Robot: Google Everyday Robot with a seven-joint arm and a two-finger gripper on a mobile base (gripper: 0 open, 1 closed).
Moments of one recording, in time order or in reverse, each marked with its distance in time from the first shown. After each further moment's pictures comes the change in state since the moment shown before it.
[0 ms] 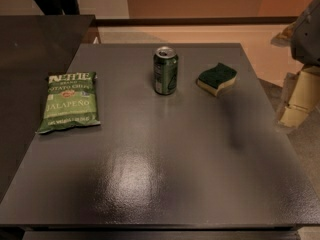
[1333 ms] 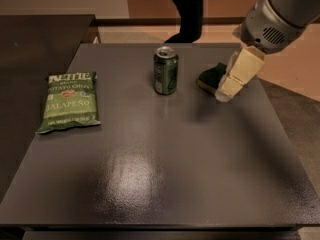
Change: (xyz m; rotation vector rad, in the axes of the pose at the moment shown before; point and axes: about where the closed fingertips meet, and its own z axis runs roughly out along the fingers) arm -0.072 -0.057 0.047 -0.025 -0.212 0.132
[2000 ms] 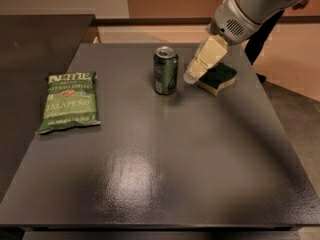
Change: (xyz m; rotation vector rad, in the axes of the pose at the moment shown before) arm -0.055 -0.035 0.049 -0.063 -0.136 0.060
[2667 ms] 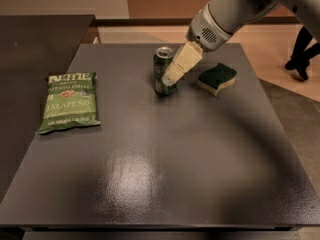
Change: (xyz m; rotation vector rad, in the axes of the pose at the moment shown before) arm -0.033 0.006 0.049 -0.067 -0.067 -0.009
